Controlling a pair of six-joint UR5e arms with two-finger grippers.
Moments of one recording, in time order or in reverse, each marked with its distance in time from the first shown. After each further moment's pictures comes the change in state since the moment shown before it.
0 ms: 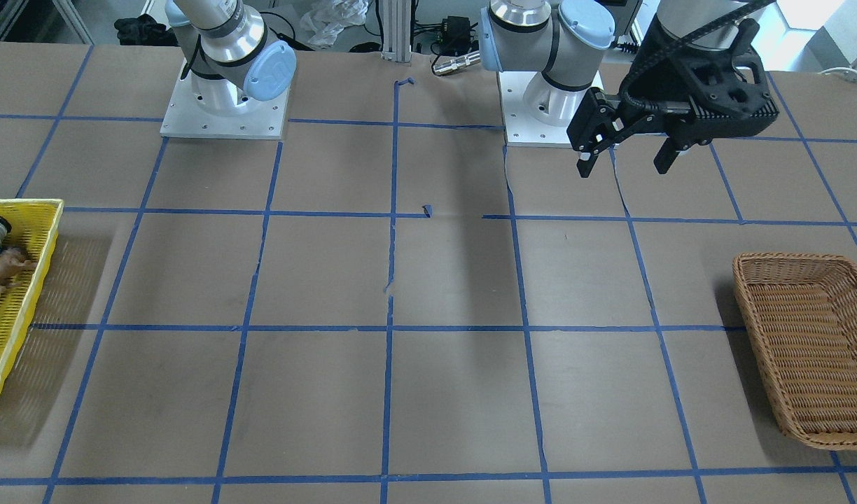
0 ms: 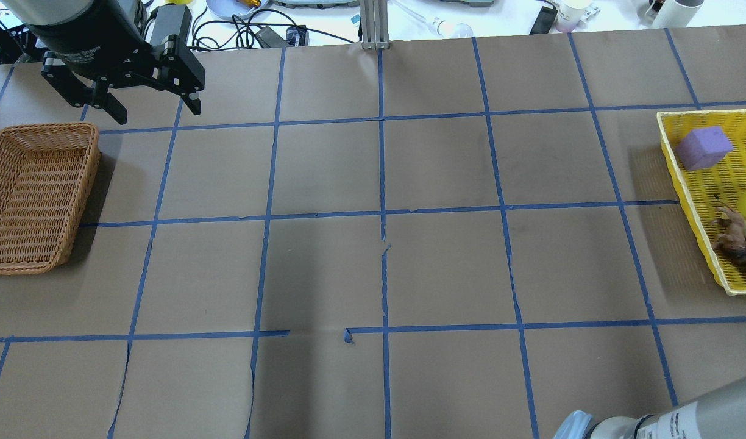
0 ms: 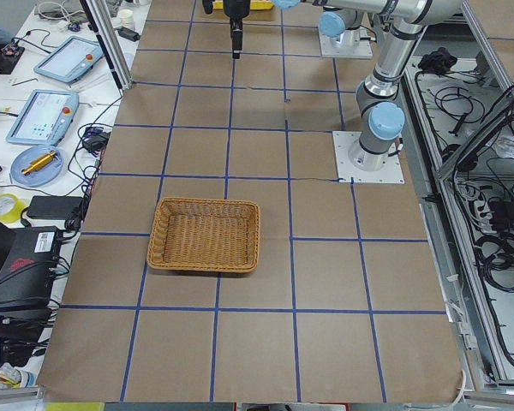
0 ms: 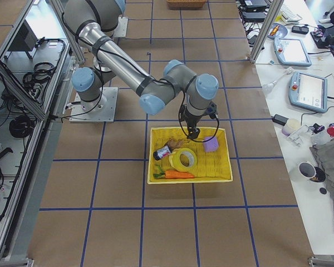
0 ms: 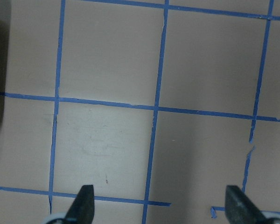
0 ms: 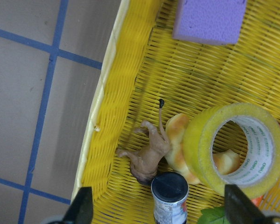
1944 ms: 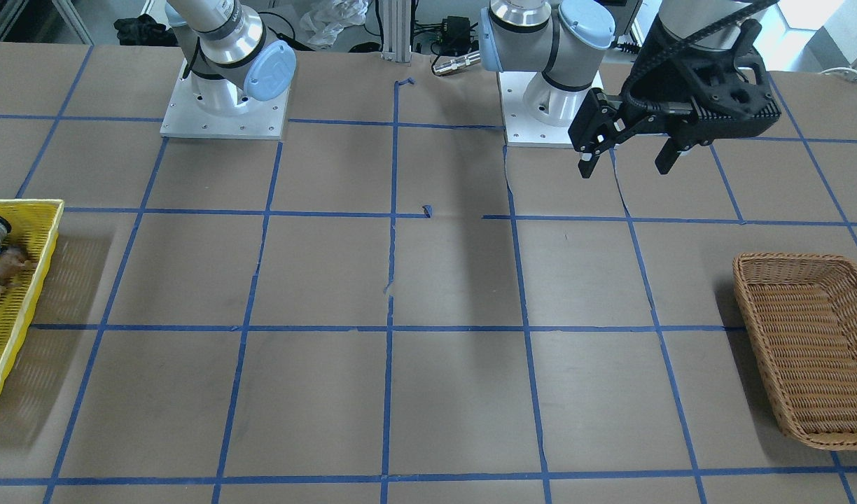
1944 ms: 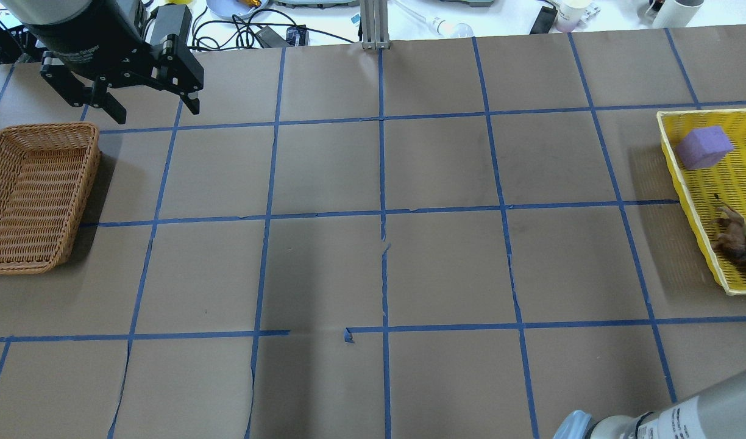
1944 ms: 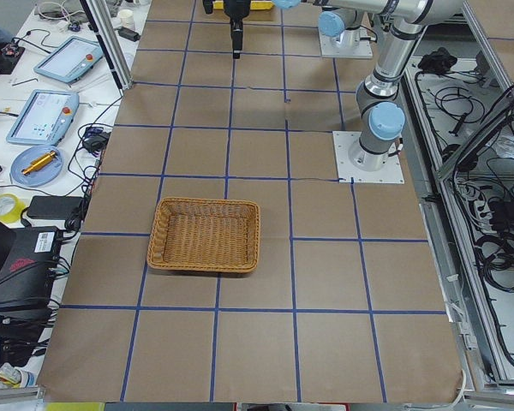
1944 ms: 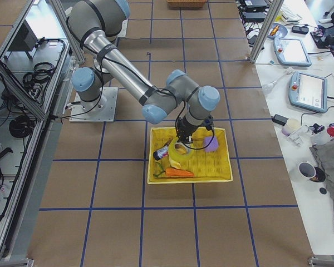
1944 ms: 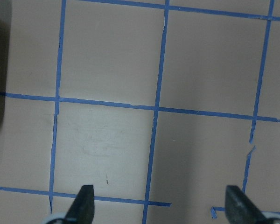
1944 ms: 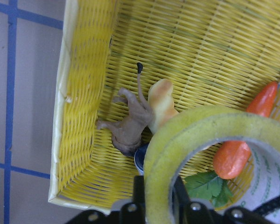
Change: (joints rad) left arm 0.002 0.002 -0.001 0.000 0.000 0.002; right arm 0.037 -0.022 -0.021 0.034 -0.131 0.065
